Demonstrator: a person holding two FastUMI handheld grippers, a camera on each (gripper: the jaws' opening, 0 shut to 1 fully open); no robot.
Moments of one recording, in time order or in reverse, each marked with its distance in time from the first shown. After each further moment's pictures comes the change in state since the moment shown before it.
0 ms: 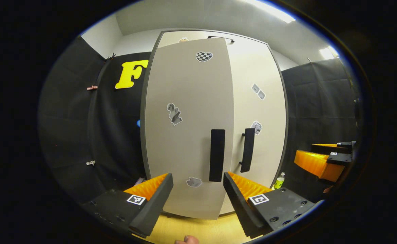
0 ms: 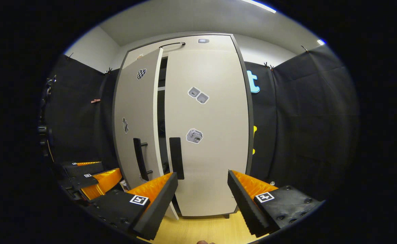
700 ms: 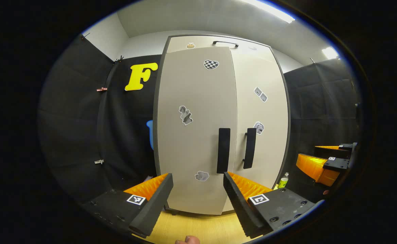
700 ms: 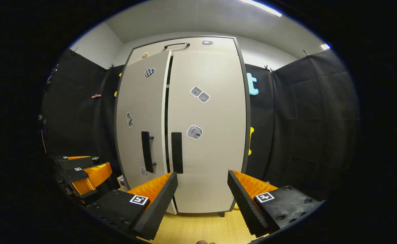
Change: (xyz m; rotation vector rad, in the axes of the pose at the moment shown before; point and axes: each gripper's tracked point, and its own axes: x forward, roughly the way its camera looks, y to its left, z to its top) left arm -0.026 0.010 0.000 -0.009 -0.014 0.070; right arm -0.017 -0.001 -0.010 -0.043 0.003 -0.023
